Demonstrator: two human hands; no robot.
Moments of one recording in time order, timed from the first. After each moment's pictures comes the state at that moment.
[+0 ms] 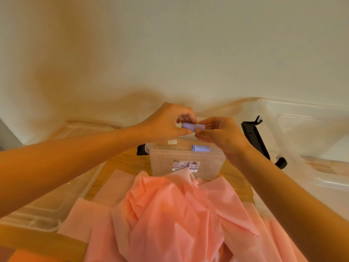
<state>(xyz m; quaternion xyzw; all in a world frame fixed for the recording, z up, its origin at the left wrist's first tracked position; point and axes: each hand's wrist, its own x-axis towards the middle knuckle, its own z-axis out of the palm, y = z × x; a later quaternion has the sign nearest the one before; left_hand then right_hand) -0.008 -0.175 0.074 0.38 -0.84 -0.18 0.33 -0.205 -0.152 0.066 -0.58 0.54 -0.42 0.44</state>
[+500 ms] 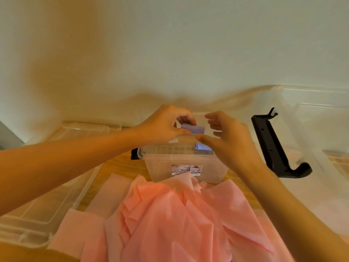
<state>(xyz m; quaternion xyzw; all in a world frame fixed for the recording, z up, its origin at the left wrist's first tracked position) -0.012 -0.207 0.048 0.43 -0.83 -0.21 0.28 -0.210 -0.152 0.048 -0.71 0.56 -0.36 0.21</state>
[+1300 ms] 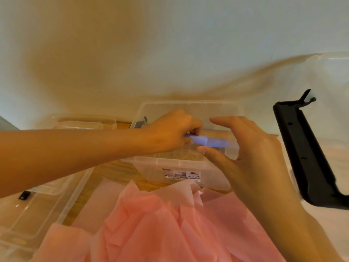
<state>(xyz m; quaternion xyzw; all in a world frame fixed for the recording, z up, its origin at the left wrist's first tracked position) -0.037 -0.241 0.010 0.43 -0.89 -0.12 0.07 -0.230 -0.143 0.012 -0.74 0.49 -0.43 0.16</state>
